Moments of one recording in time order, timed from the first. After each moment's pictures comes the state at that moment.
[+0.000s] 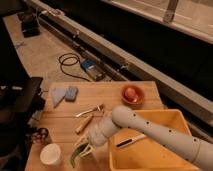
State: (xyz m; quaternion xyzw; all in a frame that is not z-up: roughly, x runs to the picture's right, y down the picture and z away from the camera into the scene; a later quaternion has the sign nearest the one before) arm -0.114 0.268 0.655 -0.28 -0.57 -0.15 0.76
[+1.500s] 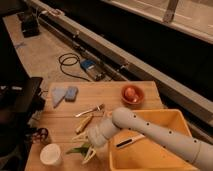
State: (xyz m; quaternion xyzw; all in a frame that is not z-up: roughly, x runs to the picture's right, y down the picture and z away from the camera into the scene) arm -0.113 0.266 0.641 -0.28 -0.56 -0.15 0.77
